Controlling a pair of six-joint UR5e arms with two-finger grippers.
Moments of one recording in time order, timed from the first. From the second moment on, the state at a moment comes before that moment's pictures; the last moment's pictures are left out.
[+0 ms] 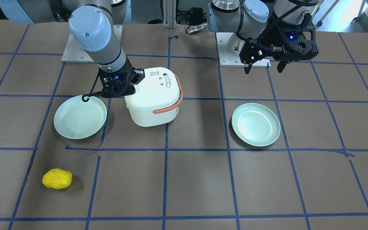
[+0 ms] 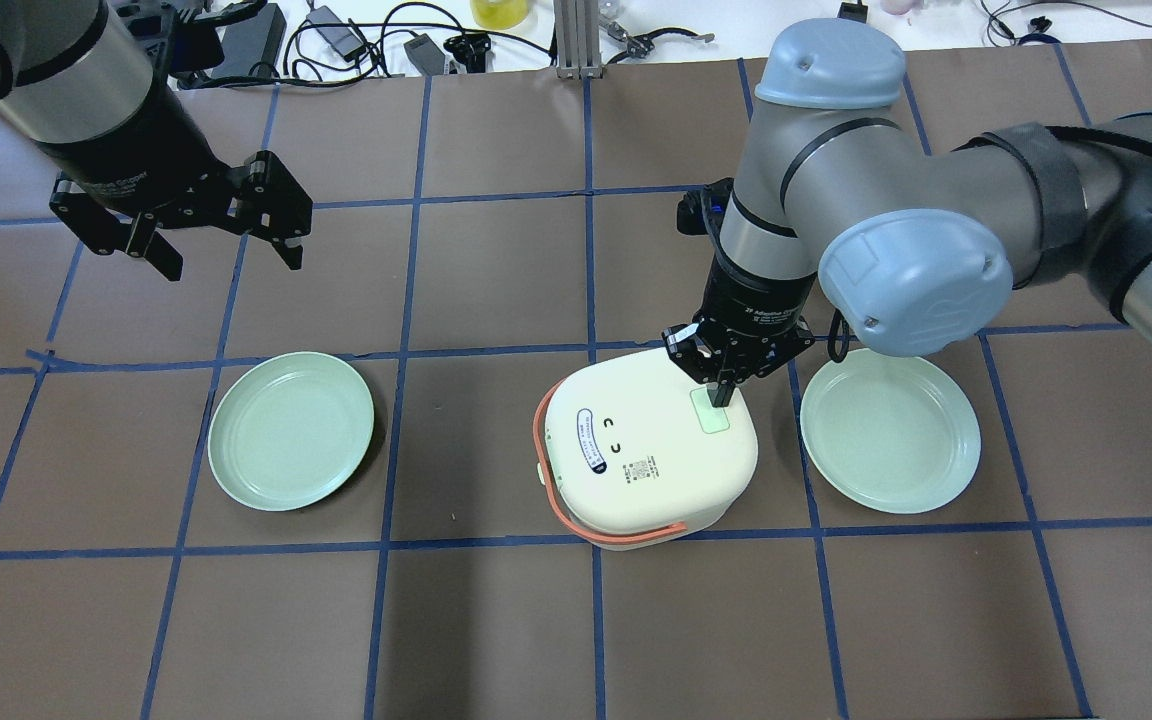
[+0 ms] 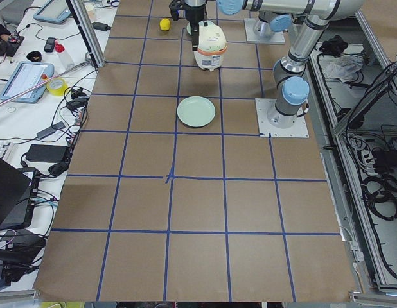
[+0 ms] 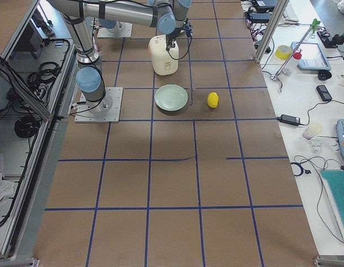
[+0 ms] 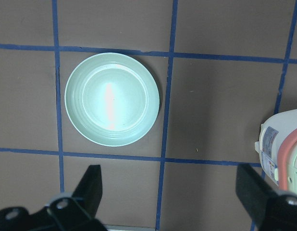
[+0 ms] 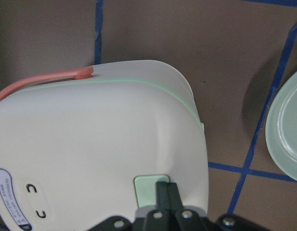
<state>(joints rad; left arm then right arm) -1.55 -1.49 -1.59 -1.62 1.59 -0.05 1.76 -1.50 1.79 -1.64 -1.42 0.03</state>
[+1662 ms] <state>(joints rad) -1.55 -1.49 -1.59 -1.62 1.59 -0.05 1.75 -1.50 1.38 -1.37 -1.43 0.09</state>
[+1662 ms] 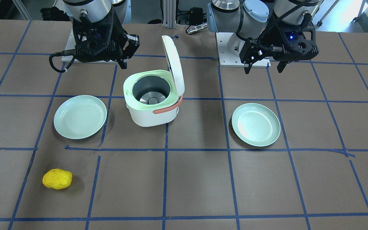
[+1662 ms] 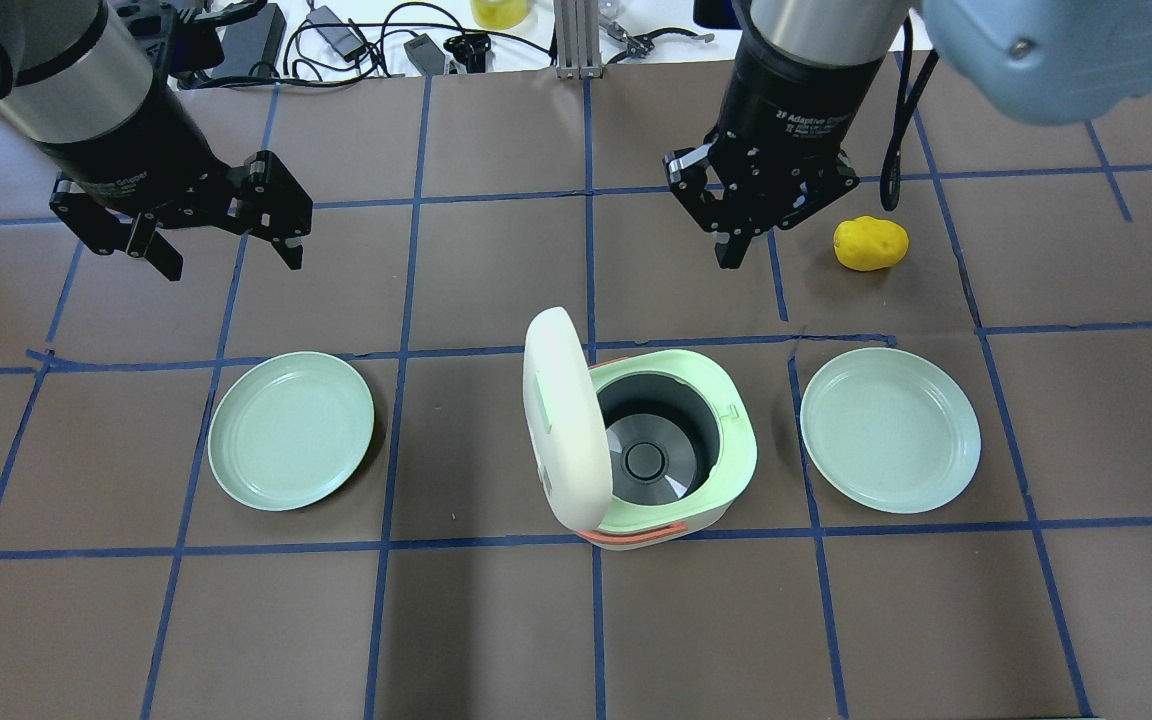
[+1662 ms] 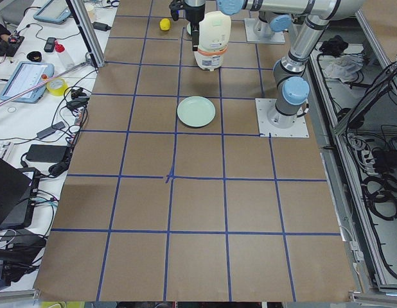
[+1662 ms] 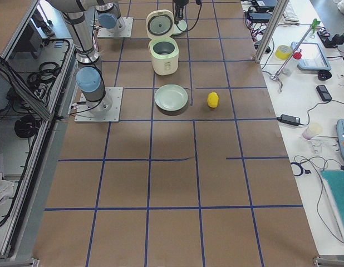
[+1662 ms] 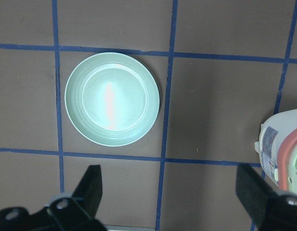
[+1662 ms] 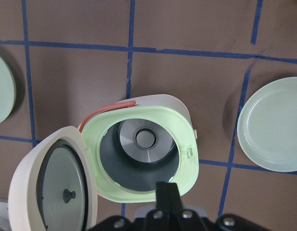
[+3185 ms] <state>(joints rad) -1.55 -1.49 -1.59 -1.62 1.59 -0.05 1.50 -1.50 1.40 -1.43 -1.56 0.00</state>
